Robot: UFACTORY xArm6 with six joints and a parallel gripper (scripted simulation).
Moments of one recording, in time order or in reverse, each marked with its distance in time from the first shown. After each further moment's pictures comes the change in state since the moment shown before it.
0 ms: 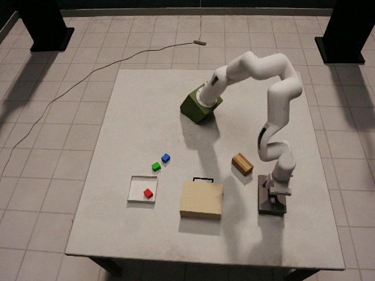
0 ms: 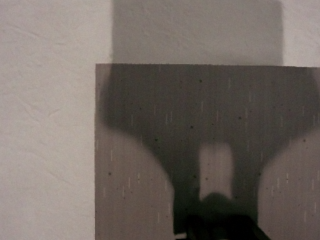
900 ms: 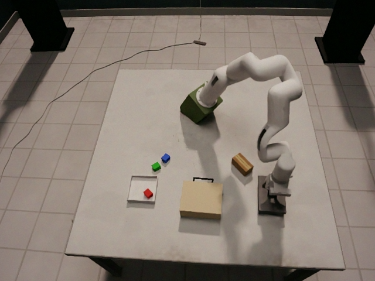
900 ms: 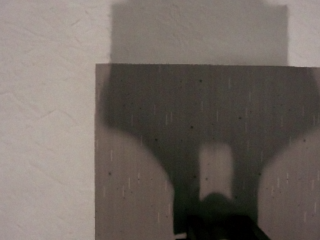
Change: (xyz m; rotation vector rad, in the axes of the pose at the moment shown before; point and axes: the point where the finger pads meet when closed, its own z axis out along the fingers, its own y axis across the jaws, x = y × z) arm 0.000 0.000 0.008 0.000 0.000 0.000
